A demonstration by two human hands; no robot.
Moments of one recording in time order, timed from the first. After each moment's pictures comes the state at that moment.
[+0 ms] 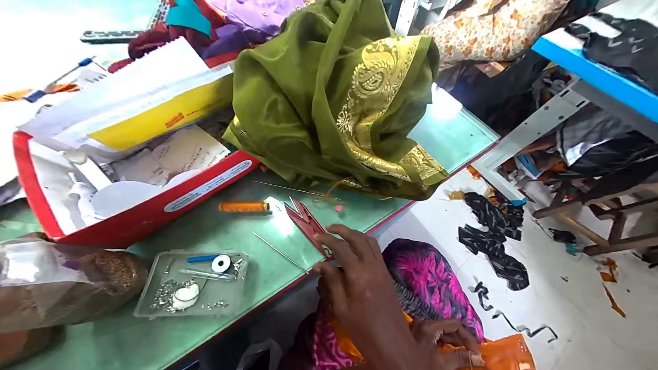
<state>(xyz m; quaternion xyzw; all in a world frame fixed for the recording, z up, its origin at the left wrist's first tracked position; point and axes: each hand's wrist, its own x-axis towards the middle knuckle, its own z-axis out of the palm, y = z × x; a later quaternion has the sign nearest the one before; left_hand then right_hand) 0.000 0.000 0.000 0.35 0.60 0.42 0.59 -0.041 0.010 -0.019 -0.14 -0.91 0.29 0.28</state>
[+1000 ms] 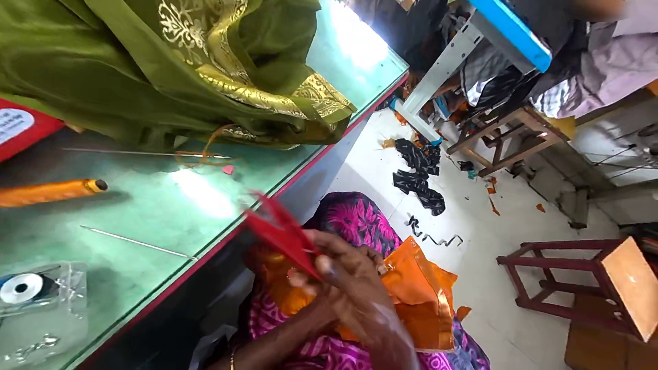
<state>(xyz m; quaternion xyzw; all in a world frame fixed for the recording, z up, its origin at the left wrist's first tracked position) -0.037 -0.078 -0.076 0.44 0.55 0.39 0.59 0.044 0.017 -0.021 -0.19 -0.36 0.89 0.23</state>
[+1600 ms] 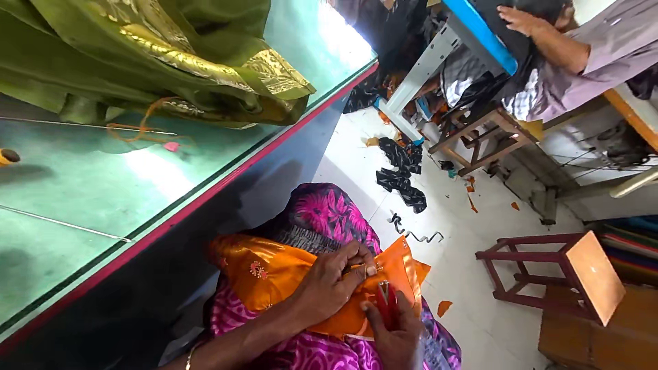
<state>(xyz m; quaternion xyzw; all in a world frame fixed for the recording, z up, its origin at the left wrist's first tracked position) 0.011 -0.010 -0.072 0.47 0.52 0.51 0.50 0.185 -0.016 -0.060 -0.55 -0.72 0.30 0.30</state>
